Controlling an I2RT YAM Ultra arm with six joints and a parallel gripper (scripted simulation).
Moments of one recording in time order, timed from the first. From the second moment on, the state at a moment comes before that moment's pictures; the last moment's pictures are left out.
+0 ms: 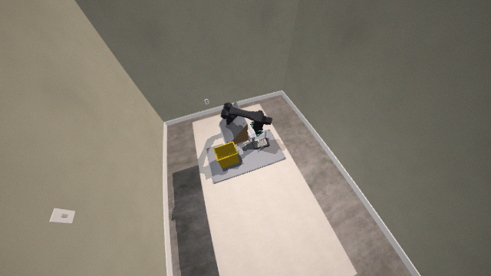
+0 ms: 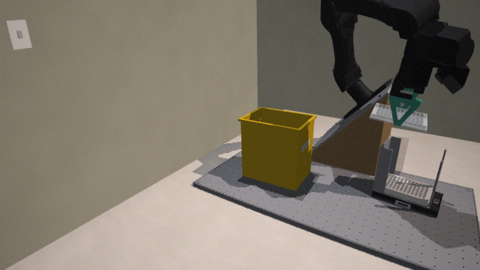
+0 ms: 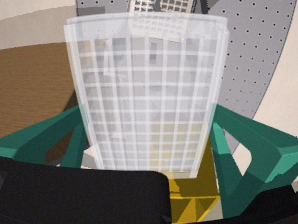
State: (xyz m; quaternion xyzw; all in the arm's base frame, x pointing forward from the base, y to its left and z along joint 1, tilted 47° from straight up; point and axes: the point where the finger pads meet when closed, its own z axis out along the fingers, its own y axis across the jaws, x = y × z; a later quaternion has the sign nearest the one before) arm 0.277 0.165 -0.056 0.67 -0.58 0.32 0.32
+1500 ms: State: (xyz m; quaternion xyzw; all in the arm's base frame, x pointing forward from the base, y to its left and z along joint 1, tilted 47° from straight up) arm 0.316 0.110 0.026 0.69 -0.60 0.30 0.27
